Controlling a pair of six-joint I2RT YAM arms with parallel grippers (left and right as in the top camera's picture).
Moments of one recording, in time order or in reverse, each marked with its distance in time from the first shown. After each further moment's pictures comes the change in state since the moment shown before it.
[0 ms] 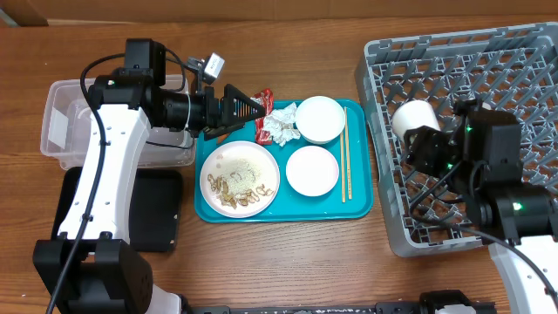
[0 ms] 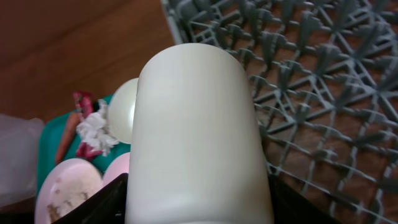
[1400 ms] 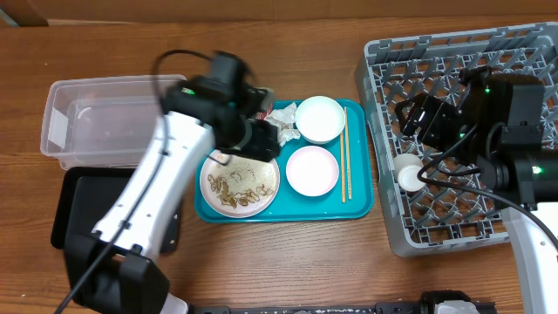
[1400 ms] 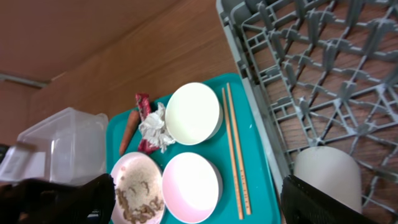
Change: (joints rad) left arm -0.356 0.000 -0.010 -0.014 -0.783 -0.034; right arm -0.056 0.158 0.242 -0.083 -0.229 0.017
